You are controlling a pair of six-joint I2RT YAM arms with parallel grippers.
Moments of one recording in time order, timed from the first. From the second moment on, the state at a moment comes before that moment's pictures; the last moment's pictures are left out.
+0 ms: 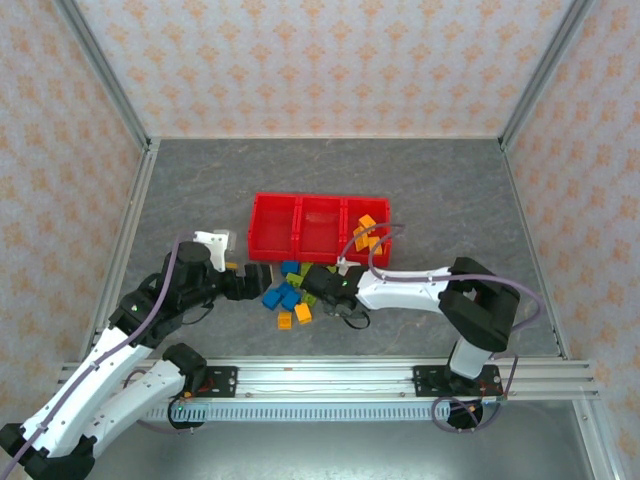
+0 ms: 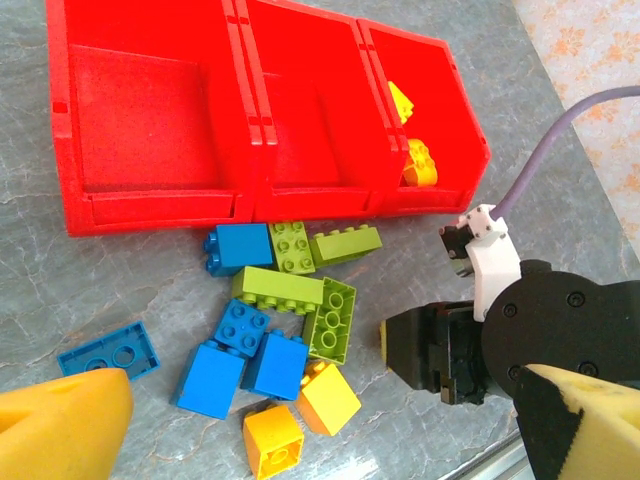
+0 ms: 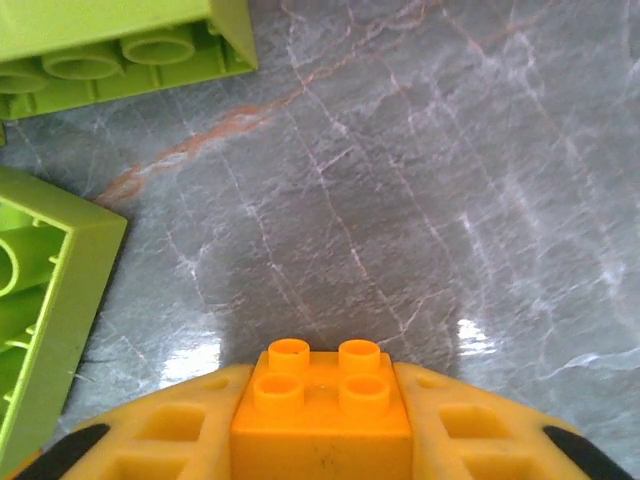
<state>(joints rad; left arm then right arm) -0.52 0.64 0.76 -0.76 0.10 -0.54 1.08 1.69 0.99 -0.68 0.26 1.19</state>
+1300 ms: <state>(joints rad) -0.52 0.74 0.71 -0.62 0.15 -0.53 0.54 1.94 1.62 -0.76 0.25 0.49</state>
